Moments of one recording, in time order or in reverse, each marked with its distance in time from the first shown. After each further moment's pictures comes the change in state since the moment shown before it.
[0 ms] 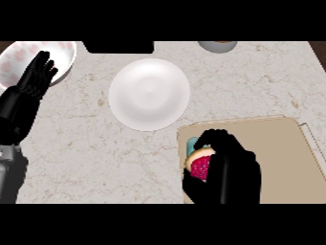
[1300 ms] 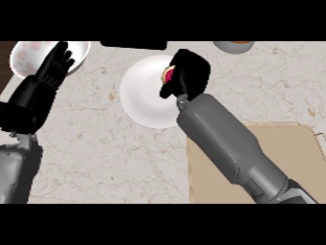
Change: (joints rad) left arm -0.088 -0.040 -0.043 0.029 -0.028 -0.007 0.009; right arm -0.815 0.010 -0.250 1.115 -0.577 -0.384 -0.102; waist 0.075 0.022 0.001
